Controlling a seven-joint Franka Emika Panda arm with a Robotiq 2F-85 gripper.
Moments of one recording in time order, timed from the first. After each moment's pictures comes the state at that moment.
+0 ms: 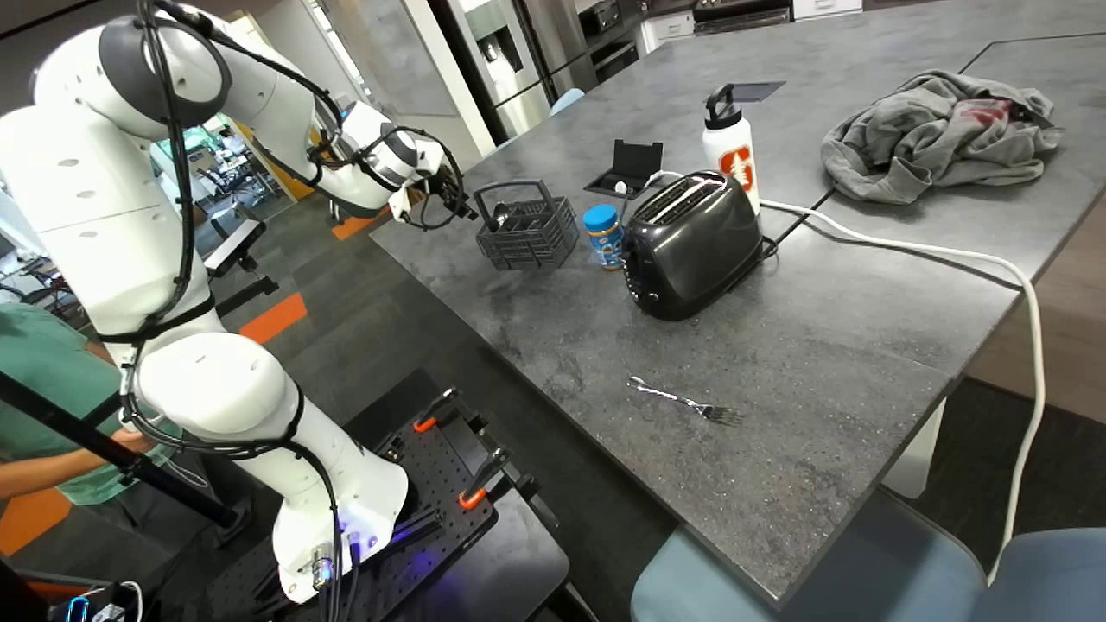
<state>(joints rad) 0.41 0.31 0.24 -2.13 -0.67 2.84 1.58</state>
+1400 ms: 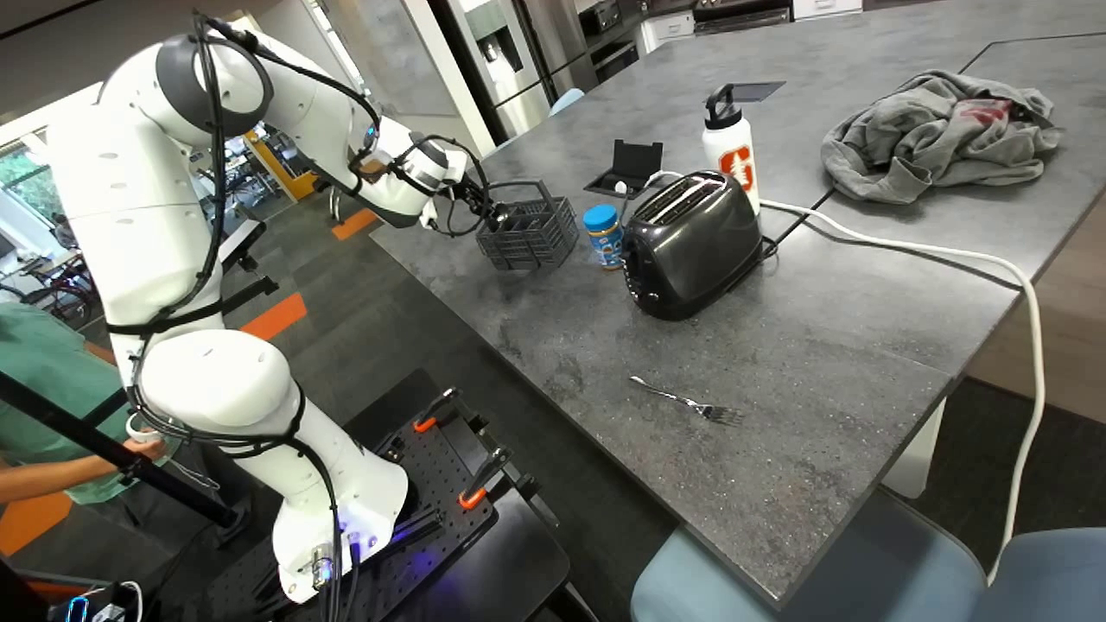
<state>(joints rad) 0.50 0.46 0.08 -2.01 -0.88 2.95 1.77</state>
